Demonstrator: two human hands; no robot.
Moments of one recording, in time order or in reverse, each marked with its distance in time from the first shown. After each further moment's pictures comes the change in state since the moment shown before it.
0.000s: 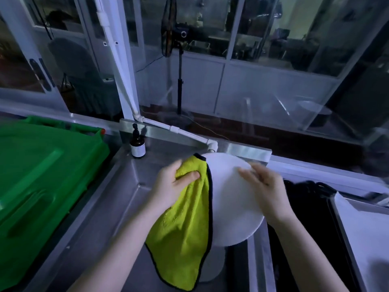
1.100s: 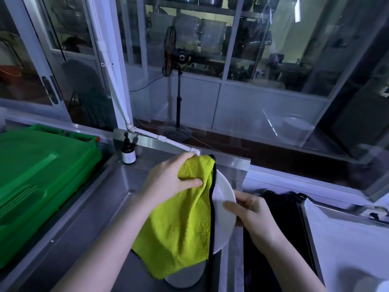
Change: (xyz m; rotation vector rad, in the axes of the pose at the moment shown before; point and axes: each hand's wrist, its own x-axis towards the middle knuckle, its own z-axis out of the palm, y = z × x) left_hand -0.009 0.056 0.050 0.654 -0.083 0.220; right_hand -0.053 0.017 -0.079 0.333 -0.329 0.169
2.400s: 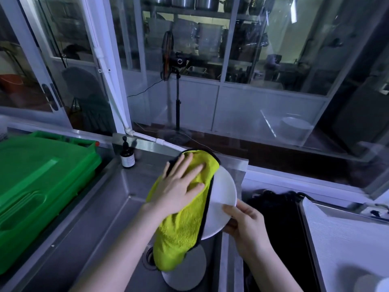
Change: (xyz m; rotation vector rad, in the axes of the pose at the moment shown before) left_hand 0.000 0.000 0.044 0.284 -0.091 0.049; right_hand -0.008 0.023 0.015 0.400 0.259 0.140
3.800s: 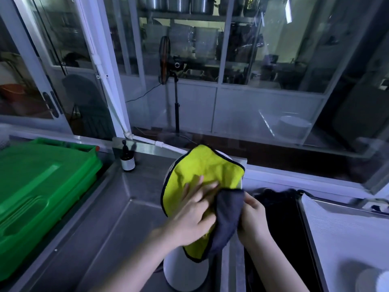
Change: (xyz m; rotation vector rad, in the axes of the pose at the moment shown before) left_hand -0.043 0.053 0.011 -0.236 -0.049 0.207; right_hand 0.012 -0.008 -0.003 0.141 0.062 -0.030
